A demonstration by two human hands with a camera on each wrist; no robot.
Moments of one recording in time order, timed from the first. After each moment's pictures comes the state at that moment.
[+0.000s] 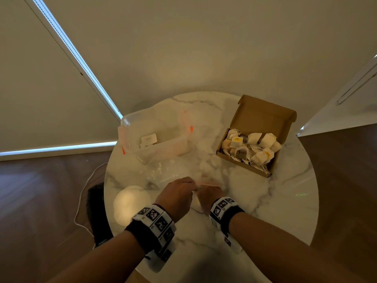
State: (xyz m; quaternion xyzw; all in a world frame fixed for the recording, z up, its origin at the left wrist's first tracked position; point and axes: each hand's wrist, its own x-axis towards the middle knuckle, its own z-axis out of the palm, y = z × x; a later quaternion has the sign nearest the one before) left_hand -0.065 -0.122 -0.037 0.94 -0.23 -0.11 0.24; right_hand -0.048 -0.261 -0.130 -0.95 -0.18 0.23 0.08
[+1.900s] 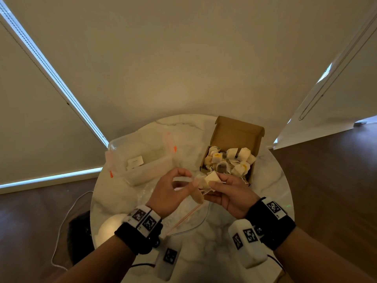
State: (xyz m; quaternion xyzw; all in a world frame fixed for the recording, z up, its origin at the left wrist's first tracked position) left_hand -0.051 -0.148 0.027 0.74 -0.02 -0.14 0.65; right_hand -0.068 -0.340 0.023 -0.46 0.14 0.22 0.85
